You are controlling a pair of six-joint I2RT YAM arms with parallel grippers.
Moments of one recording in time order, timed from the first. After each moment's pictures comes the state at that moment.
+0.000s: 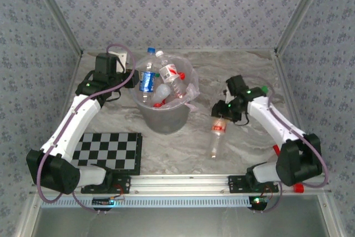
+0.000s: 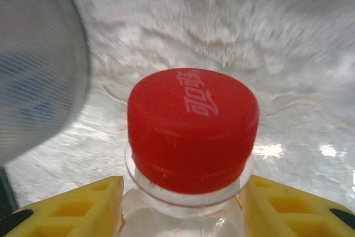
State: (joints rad) left arm -0.30 1.29 1.26 -0.60 0.09 -0.26; right arm 0.30 1.35 1.09 -0.96 -0.25 0.46
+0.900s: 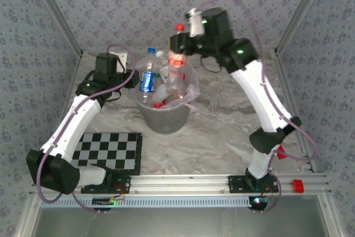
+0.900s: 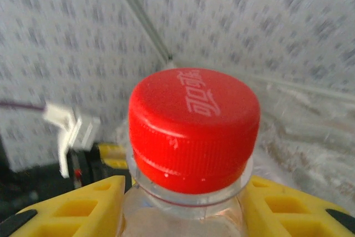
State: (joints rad) left arm -0.30 1.29 1.26 -0.60 0.10 -0.26; right arm 0.65 1.82 2.33 -0.96 -0.18 0.32
